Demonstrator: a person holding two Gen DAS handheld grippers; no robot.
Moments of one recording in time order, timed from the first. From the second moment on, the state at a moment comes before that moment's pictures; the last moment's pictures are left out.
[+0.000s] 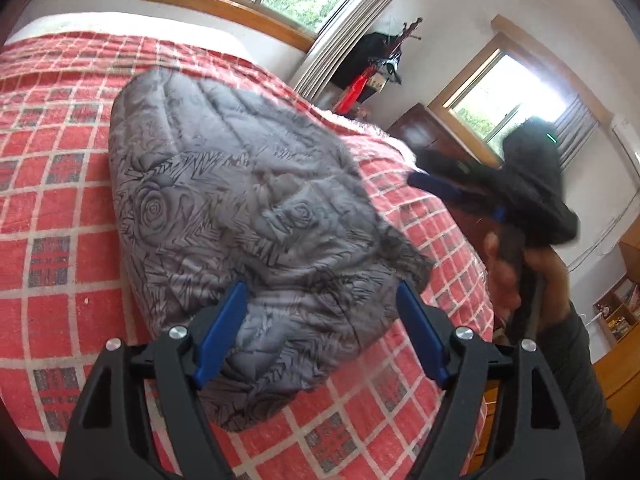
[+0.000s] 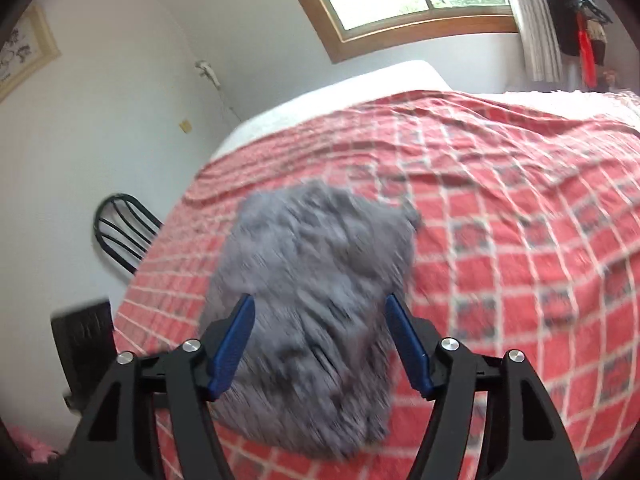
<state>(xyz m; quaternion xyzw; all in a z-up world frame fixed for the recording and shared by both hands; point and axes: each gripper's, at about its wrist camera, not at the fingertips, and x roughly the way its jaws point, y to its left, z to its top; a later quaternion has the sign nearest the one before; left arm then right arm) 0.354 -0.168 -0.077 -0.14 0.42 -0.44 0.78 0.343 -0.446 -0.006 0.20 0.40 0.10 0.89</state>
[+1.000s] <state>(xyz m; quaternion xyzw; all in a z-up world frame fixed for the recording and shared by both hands) 0.400 -0.100 -0.132 -0.27 0.55 -0.39 0.69 0.361 -0.488 -0.091 0.38 0.49 0.15 0.77</state>
